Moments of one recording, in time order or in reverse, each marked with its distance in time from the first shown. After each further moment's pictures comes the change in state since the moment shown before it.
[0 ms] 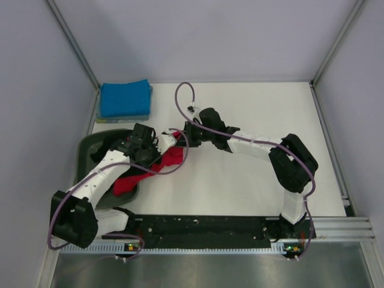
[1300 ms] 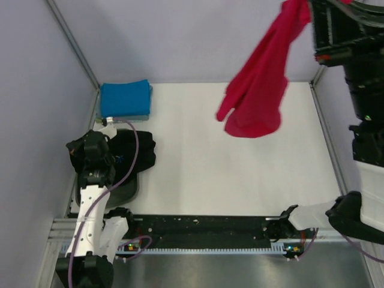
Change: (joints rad) left arm 0.426 -0.455 -0.164 0.517 -0.861 0.542; right arm -0.005 -0.485 1.095 -0.241 0.321 -0.608
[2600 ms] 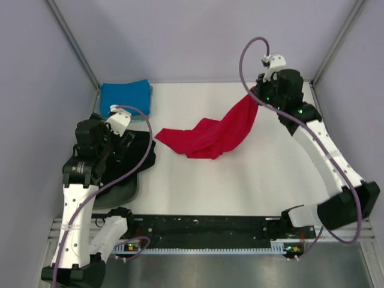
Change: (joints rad) left arm -0.087 0.062 0.410 -0.600 0.651 -0.533; right arm -0.357 -0.109 -0.993 -0.219 0.107 -0.074
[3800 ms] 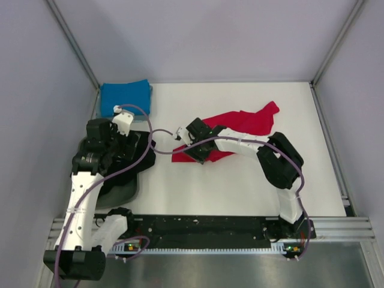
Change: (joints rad) left arm -0.016 0.084 -0.098 0.018 0.127 -0.203; right arm 0.441 0.698 0.084 -0.187 -0.023 -0.309
